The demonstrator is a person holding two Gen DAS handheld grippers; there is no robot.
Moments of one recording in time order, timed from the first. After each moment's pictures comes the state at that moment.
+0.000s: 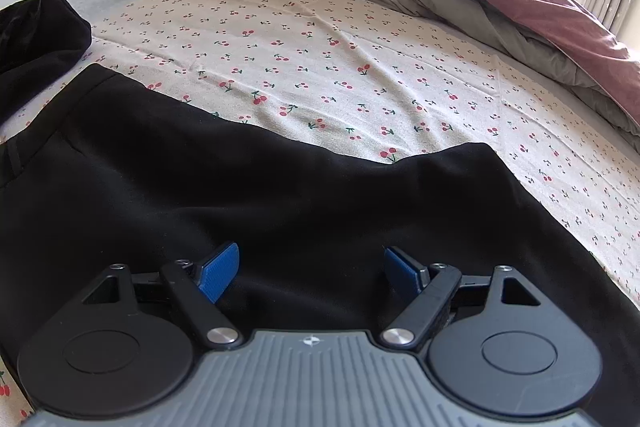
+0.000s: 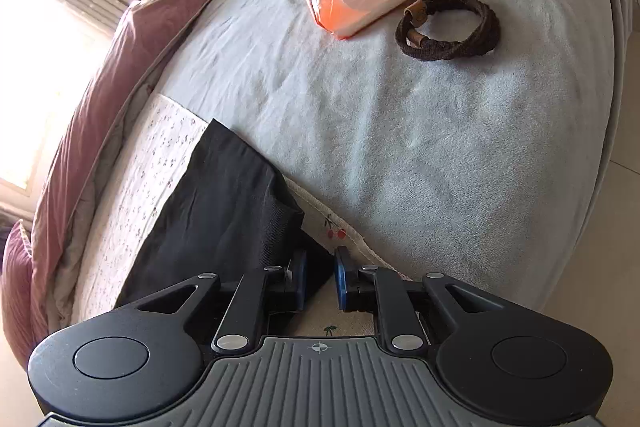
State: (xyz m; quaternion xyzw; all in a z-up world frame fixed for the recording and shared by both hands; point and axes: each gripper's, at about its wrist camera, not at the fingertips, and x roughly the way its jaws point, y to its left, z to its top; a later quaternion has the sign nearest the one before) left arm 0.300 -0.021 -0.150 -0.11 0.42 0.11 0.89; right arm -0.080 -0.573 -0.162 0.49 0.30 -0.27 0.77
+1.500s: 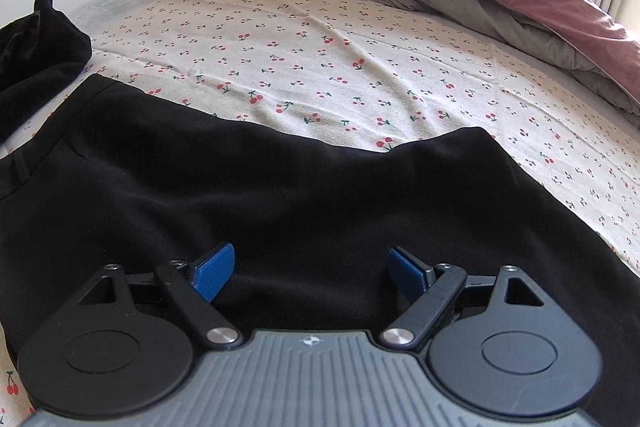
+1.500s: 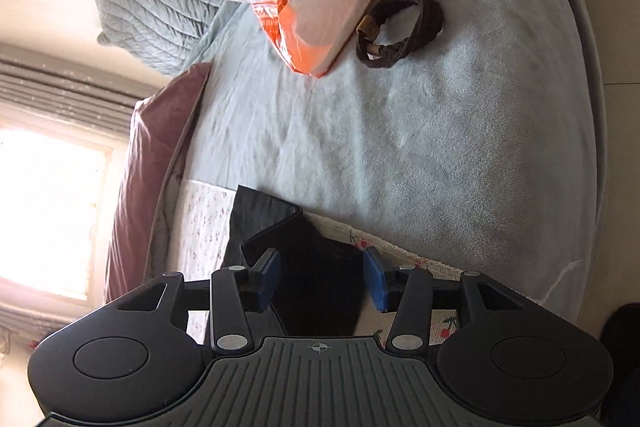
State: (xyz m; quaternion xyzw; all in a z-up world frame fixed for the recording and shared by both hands) left arm 0.298 -0.034 -0.152 -0.08 0.42 0.12 0.90; right arm -0.101 -0.569 -0.178 0.61 0.18 -0.27 0.72
